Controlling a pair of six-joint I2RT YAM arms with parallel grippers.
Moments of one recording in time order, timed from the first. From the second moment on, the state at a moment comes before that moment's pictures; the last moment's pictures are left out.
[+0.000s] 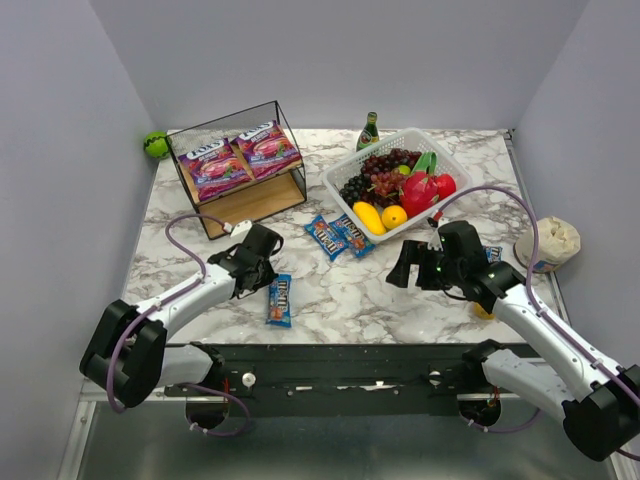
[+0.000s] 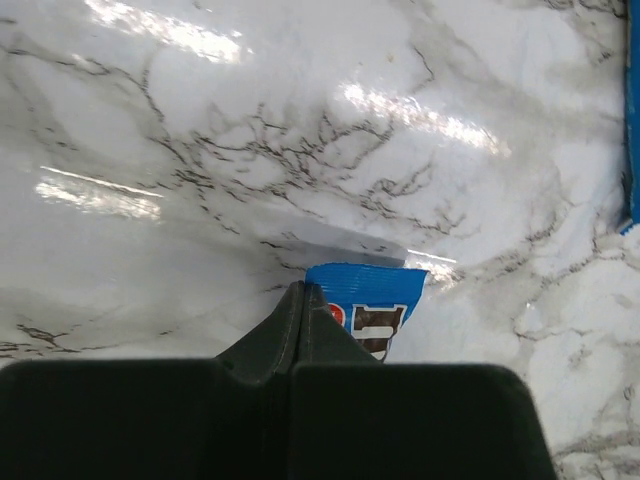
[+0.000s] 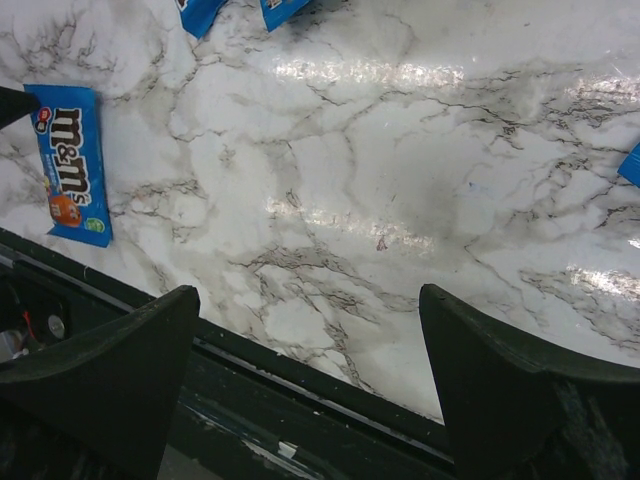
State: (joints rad) left arm -0.54 1.25 0.65 -0.43 -0.24 -0.87; right arm 0.46 0.92 0.68 -0.57 -0.18 0.51
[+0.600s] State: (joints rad) left arm -0.52 1.03 0.60 -0.55 -0.35 -1.00; right arm 0.46 0.93 0.68 -0.56 -0.18 0.50
